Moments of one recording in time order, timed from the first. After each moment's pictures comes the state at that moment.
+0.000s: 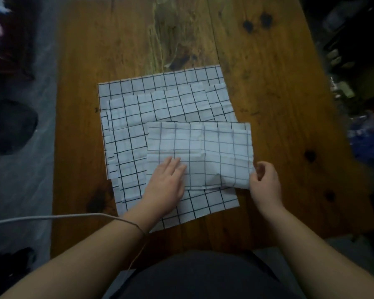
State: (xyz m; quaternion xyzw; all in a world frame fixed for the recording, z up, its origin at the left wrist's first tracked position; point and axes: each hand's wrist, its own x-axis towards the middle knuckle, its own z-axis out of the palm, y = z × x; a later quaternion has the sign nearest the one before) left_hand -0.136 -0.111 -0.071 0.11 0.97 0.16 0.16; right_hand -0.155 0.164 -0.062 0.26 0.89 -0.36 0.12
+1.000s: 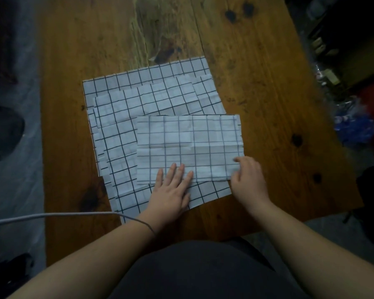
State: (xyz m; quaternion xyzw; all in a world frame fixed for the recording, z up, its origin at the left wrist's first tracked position) left_hand -0.096 -0.086 -0.100 0.17 0.95 0.08 0.26; right_hand -0.130 0.152 -0.054 0.10 0.95 -0.26 0.16
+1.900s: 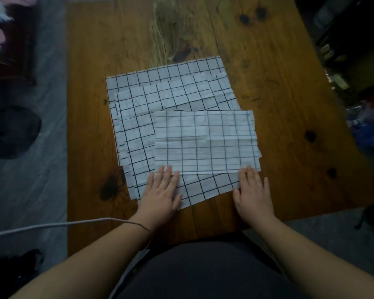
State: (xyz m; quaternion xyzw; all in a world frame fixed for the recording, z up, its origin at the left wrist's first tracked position) left_hand -0.053 -0.154 -0.097 0.11 0.96 0.08 0.23; right_hand -0.064 0.133 -0.085 0.00 0.97 -0.03 0.25
